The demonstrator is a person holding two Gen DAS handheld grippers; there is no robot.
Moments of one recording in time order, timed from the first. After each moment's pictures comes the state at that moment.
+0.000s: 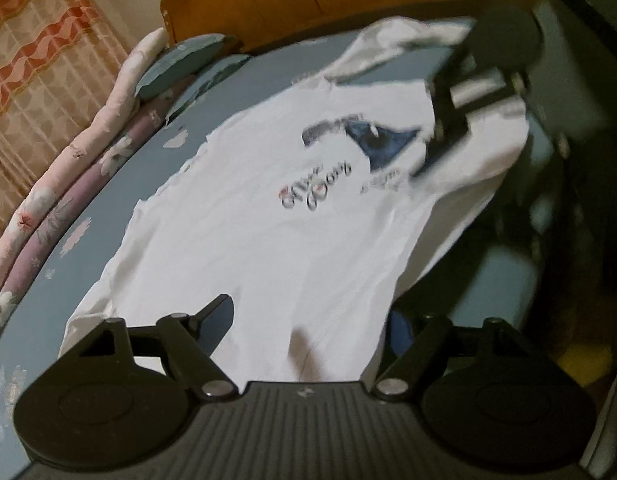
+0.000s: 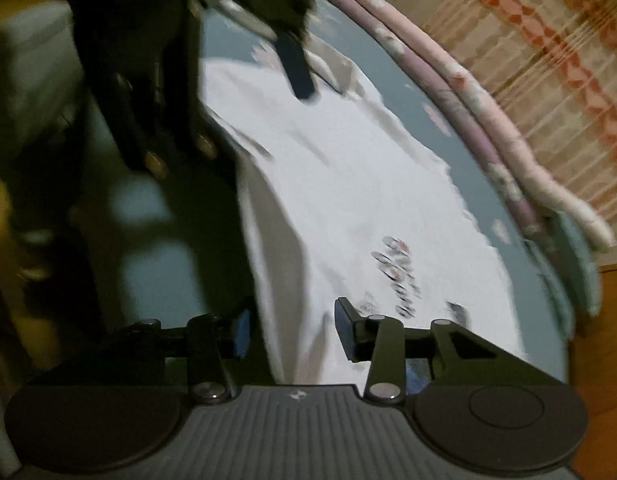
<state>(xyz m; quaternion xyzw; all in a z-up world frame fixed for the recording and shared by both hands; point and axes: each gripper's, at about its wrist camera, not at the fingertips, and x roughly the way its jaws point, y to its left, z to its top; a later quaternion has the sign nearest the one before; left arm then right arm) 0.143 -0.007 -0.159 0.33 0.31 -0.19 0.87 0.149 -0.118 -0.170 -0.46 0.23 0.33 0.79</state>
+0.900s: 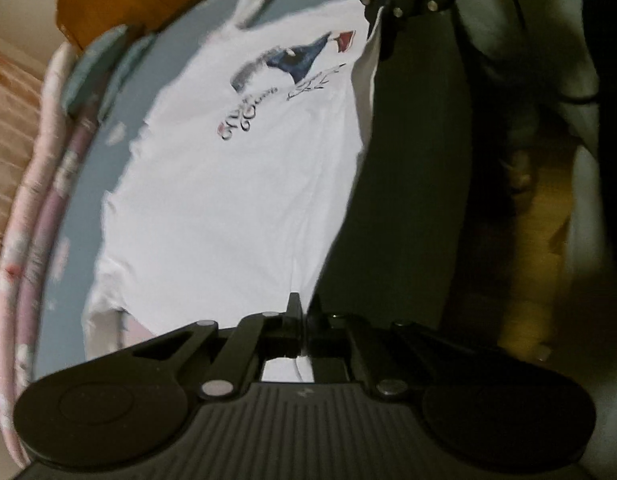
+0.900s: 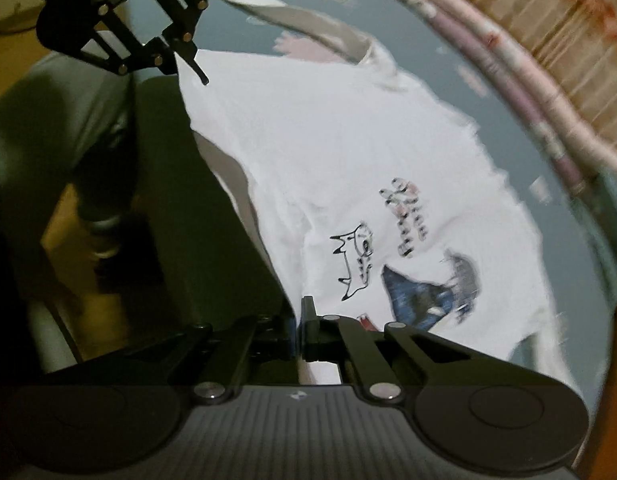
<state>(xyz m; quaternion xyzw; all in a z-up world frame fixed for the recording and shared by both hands) 0.090 0.006 -0.154 0.47 0.37 -0.25 0.76 0.151 -0.150 -0.125 -0.40 0.35 0.42 0.74</state>
